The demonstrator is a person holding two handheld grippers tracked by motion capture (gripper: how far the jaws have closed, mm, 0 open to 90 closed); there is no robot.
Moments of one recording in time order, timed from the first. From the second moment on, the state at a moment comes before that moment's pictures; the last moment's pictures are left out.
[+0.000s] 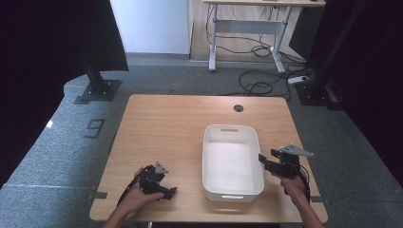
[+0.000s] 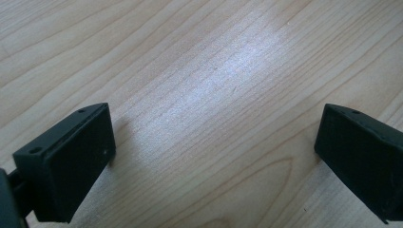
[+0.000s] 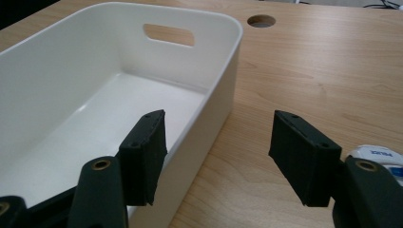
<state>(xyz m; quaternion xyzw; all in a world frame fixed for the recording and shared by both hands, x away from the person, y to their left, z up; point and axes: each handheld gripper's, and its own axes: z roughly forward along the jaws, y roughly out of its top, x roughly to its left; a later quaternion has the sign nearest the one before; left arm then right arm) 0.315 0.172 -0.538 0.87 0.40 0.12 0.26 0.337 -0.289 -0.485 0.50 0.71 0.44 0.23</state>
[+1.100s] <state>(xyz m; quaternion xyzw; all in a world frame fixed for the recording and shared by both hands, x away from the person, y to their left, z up) 0.315 0.172 -0.538 0.87 0.40 0.12 0.26 0.343 -0.289 -0.482 0.50 0.70 0.45 0.22</state>
